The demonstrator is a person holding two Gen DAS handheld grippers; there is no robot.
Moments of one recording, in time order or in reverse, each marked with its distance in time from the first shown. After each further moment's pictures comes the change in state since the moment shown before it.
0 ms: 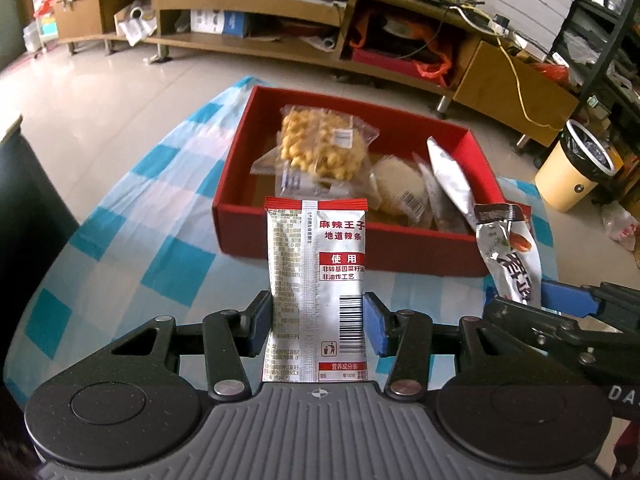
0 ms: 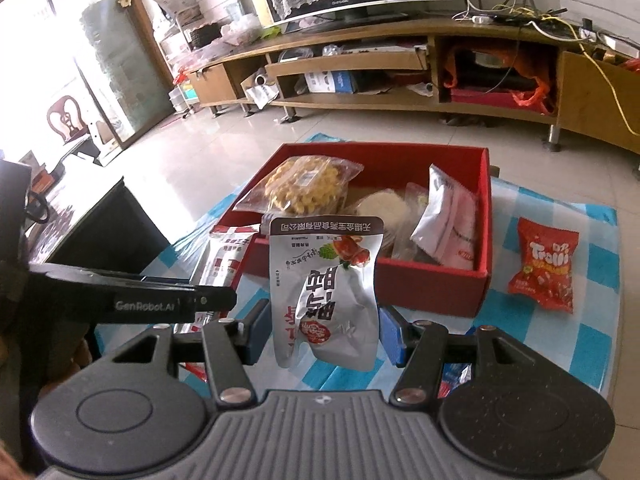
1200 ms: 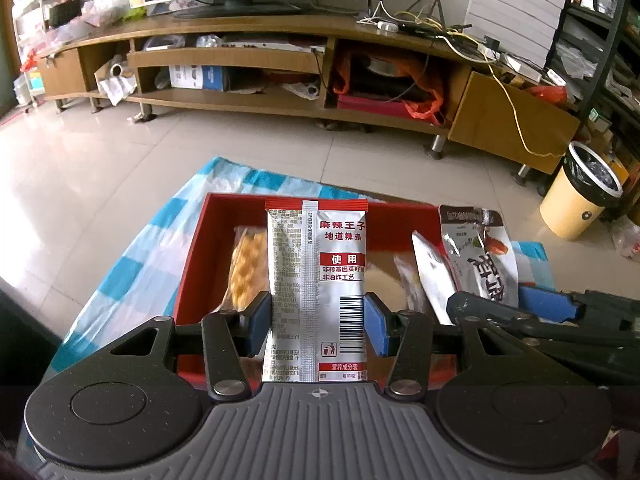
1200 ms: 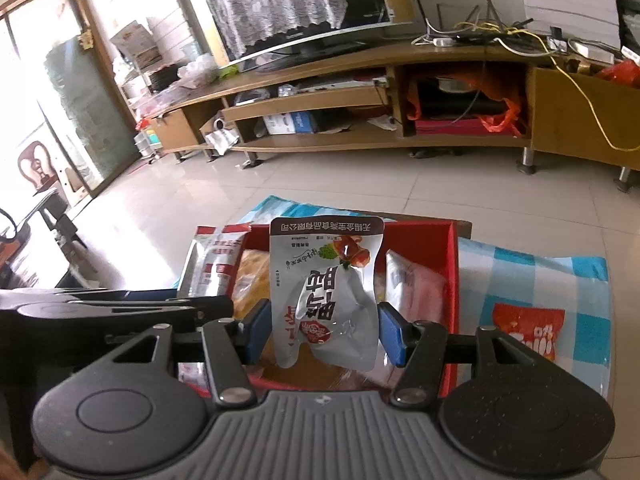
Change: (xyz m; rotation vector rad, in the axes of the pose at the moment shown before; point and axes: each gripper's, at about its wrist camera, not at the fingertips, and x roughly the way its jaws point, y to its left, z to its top) left arm 0.038 -0.042 0.090 0.073 -0.101 0.031; right arm 0.040 -0.043 0.075 0.094 -0.086 -0.070
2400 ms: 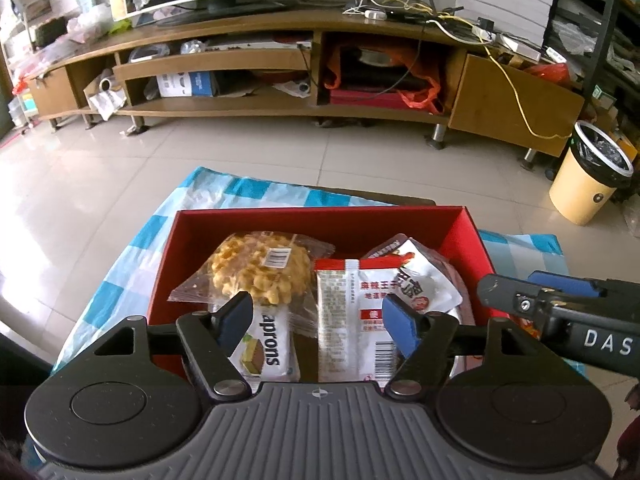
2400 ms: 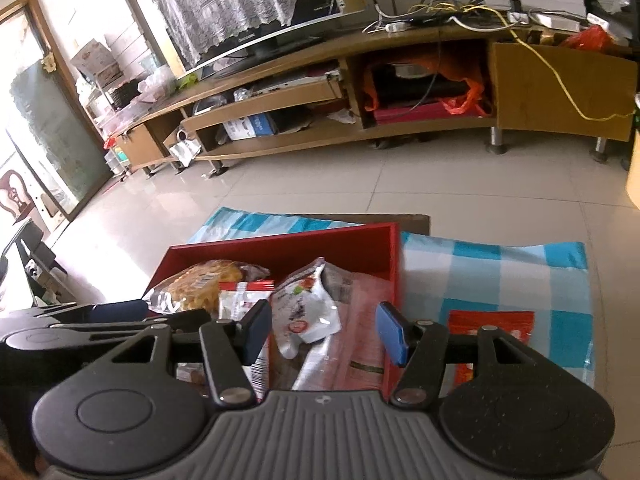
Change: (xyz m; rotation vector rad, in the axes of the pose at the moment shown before) left arm 0.028 -0.029 0.007 0.070 0.010 0.035; right arm 0.009 -0.050 0.011 0.101 0.008 -0.055
